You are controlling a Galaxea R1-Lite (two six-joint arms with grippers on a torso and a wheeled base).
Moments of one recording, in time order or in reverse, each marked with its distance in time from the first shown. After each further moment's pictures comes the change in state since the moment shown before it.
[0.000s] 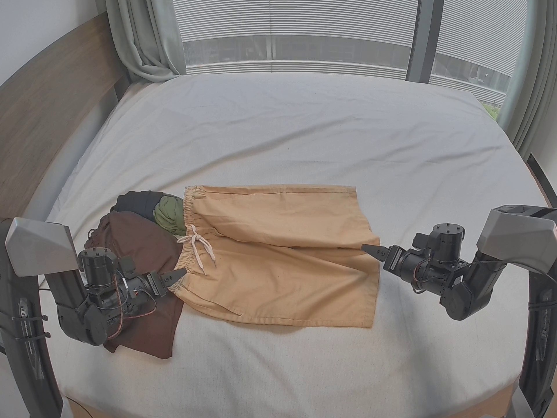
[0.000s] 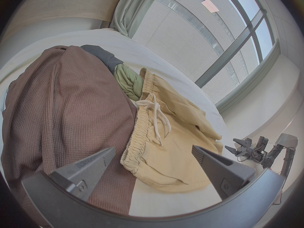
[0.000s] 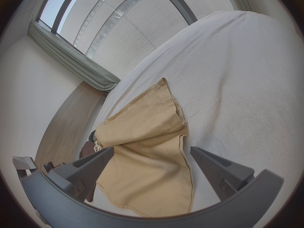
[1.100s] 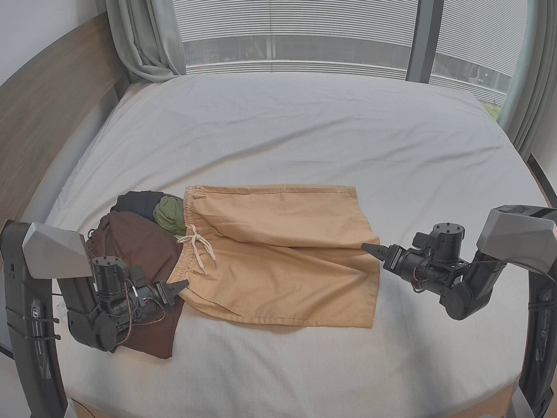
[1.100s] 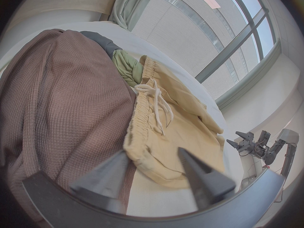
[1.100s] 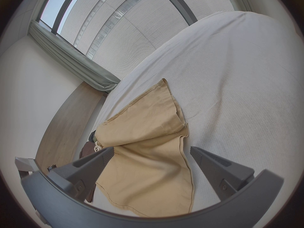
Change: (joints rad) left arm -0.031 0.083 -0.014 -0.034 -0.004 -0.003; right arm 0.000 0.001 -0.004 -0.003 -0.001 0.000
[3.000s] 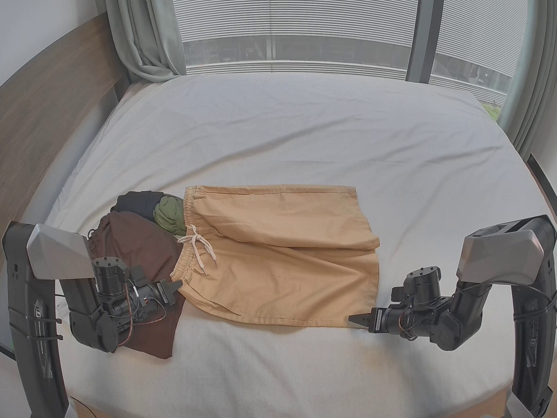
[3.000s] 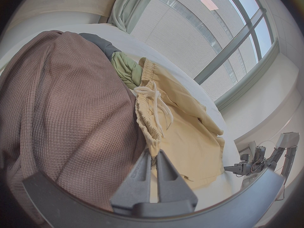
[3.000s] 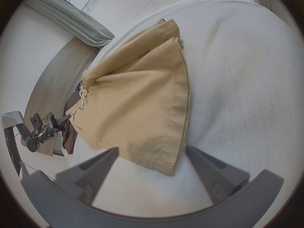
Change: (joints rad) left arm 0.002 0.025 -0.010 -0.043 0.001 0.000; right arm 0.116 0.077 0.166 0.159 -0.001 -0.181
